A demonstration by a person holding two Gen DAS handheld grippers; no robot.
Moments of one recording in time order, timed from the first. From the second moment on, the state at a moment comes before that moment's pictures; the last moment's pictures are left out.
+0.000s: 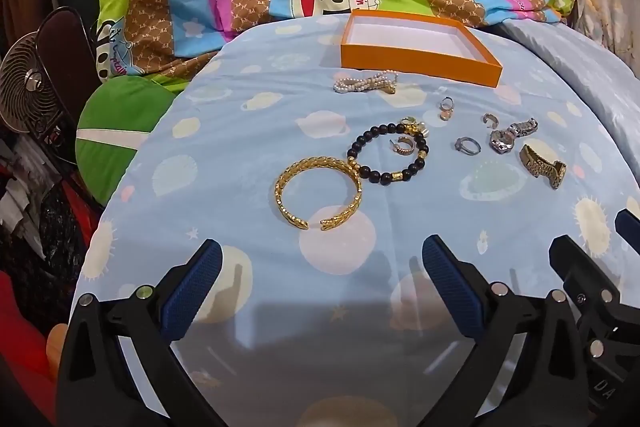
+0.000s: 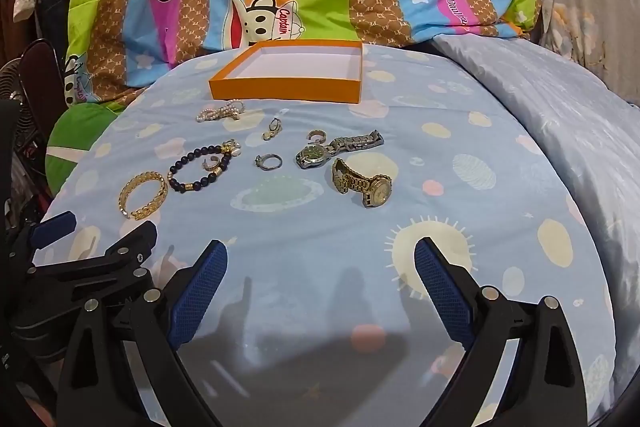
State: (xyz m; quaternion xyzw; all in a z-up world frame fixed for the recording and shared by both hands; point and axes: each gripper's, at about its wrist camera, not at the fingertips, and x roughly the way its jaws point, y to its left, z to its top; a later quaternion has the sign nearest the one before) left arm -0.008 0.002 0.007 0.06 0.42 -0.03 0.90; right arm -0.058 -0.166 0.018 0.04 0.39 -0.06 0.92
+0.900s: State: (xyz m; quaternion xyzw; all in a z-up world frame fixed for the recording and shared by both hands) left arm -0.004 0.004 0.008 0.06 0.42 -0.03 0.90; right arm -0.058 -0.165 0.018 0.05 0.40 -0.06 0.92
